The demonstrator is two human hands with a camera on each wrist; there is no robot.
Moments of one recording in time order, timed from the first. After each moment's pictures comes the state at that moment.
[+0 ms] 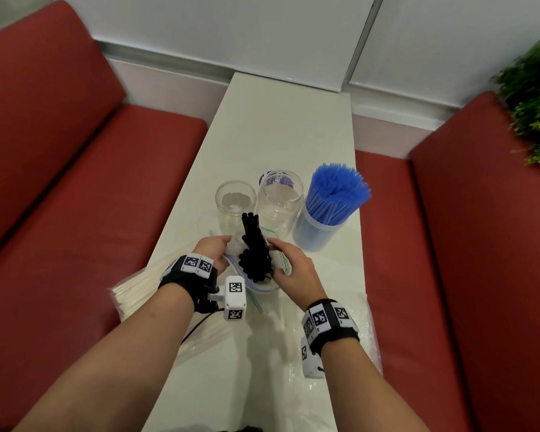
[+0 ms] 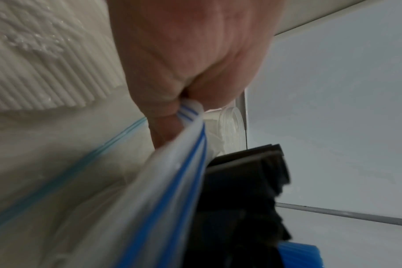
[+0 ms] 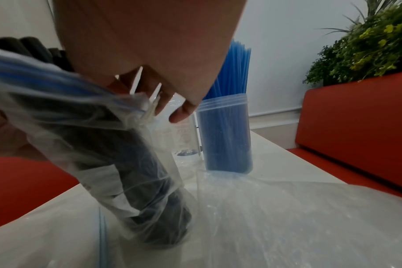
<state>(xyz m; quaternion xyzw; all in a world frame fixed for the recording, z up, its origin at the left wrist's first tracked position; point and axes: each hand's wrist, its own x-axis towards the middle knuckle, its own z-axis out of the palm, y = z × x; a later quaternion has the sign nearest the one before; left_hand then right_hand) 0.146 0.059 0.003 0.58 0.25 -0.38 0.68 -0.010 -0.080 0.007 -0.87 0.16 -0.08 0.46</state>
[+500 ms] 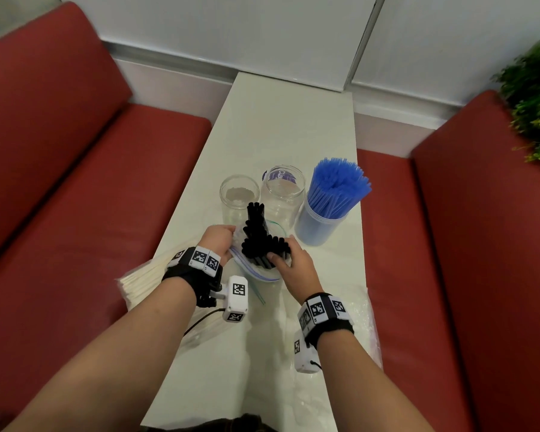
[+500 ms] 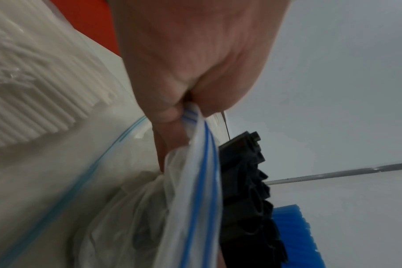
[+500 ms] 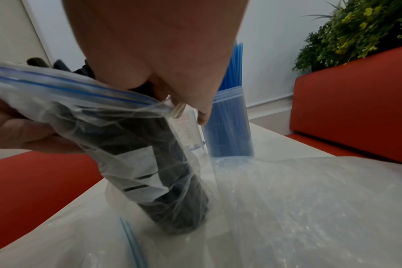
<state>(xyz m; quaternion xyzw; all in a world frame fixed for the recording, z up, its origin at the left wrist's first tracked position) 0.135 0.064 0.017 0.64 0.16 -0.35 0.66 -0.013 -0.063 0.016 -0.84 0.22 -0.06 0.49</state>
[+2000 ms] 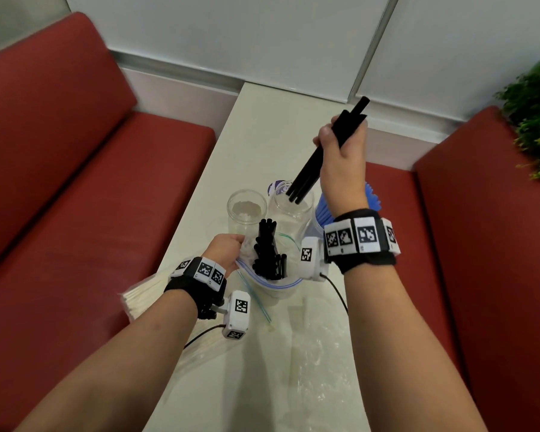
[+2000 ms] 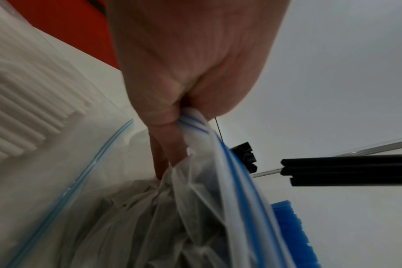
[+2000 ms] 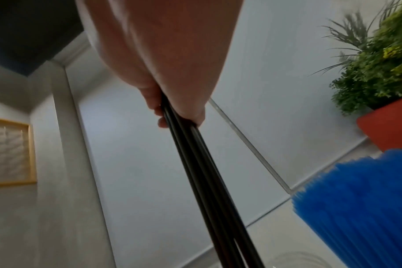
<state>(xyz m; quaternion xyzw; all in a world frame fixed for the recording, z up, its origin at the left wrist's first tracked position) 0.144 0.069 0.032 0.66 0.09 -0.40 0.63 0.106 -0.112 0.192 -0.69 0.14 -0.38 0.59</state>
